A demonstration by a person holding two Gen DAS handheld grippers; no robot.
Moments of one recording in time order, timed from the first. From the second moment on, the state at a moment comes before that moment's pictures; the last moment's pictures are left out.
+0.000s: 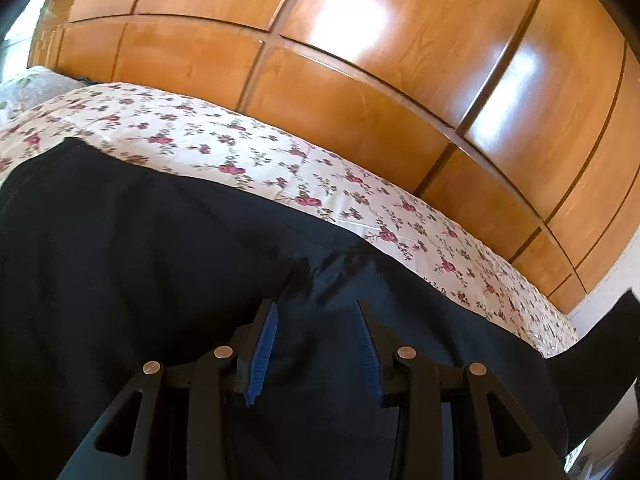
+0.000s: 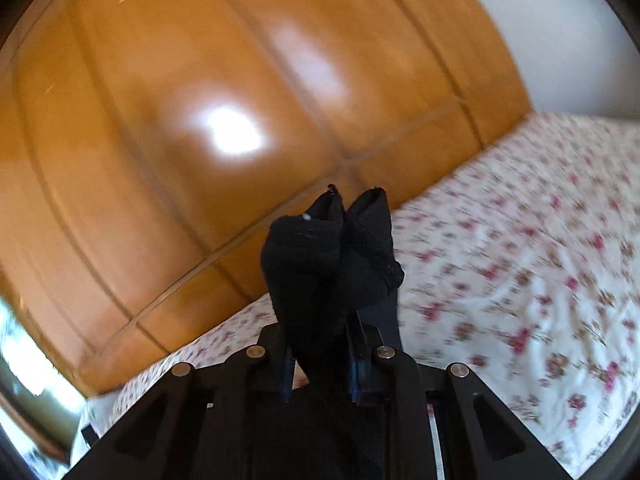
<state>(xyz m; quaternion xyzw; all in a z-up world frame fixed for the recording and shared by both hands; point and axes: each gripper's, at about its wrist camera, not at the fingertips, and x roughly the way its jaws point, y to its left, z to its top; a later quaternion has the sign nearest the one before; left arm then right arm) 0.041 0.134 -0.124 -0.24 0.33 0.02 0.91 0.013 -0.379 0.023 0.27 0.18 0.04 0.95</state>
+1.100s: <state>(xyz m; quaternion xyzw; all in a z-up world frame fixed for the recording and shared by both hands) 0.001 0.143 -0.136 -0.24 0.29 -0.01 0.92 0.028 -0.091 -0.077 -0.08 0.31 0.25 0.91</state>
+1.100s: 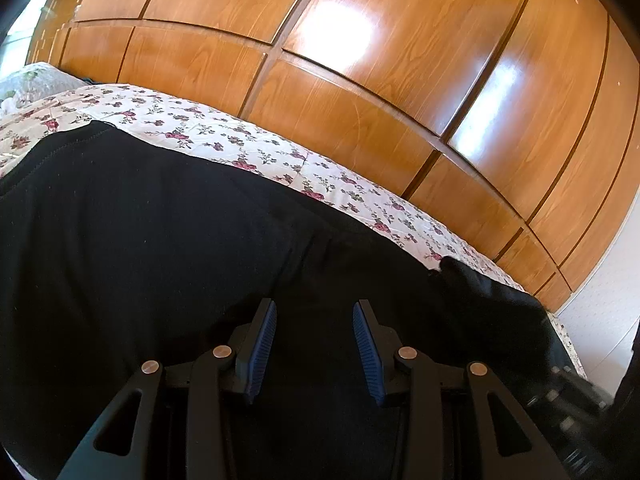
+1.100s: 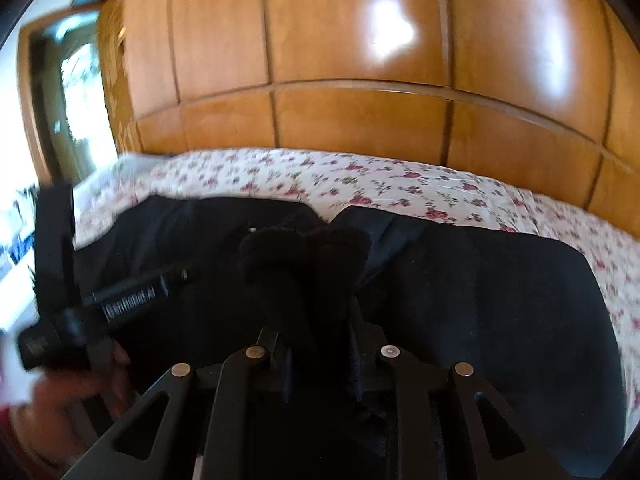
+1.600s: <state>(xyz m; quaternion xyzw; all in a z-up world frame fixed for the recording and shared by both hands) -0.004 0.144 -0.138 -0.26 0.28 -0.02 0.92 -0.001 -0.173 -0.034 0.02 0.25 0.27 0.93</state>
